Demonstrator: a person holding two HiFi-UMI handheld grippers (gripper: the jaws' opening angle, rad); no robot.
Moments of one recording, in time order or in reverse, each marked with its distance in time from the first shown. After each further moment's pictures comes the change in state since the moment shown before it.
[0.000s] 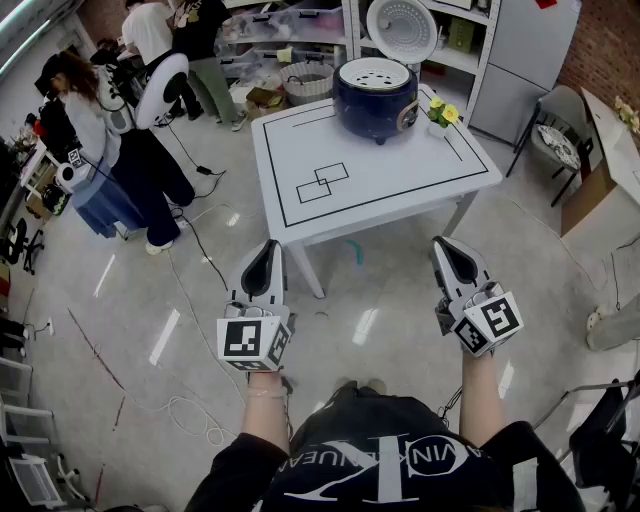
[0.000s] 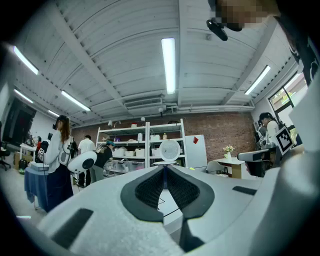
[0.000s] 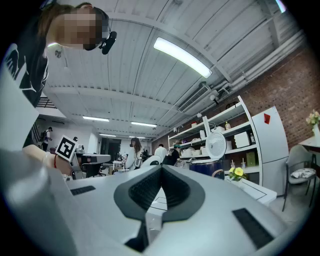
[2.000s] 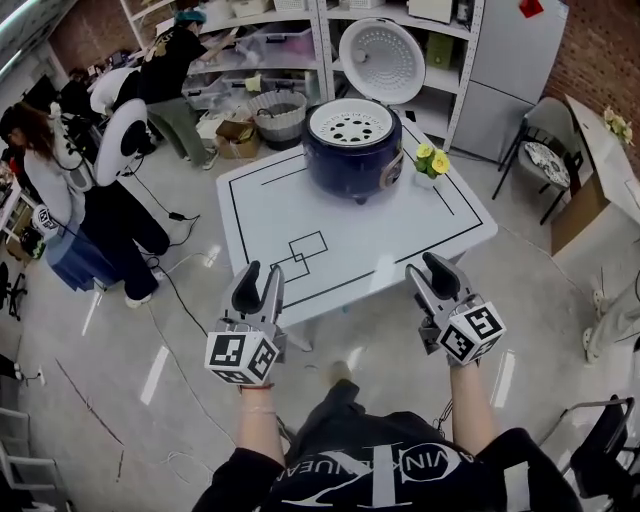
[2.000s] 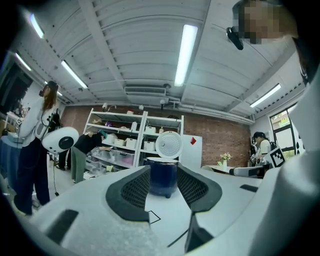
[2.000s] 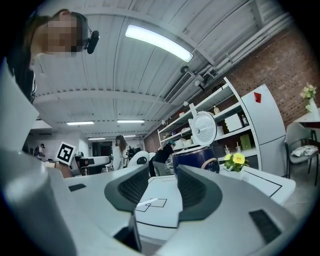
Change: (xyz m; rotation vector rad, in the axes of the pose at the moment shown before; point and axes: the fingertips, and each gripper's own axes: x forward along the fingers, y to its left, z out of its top) left arm 0.209 0.045 -0.048 -0.178 0.041 -0.120; right arm 0.139 -0.145 -0.054 0.161 0.067 -0.080
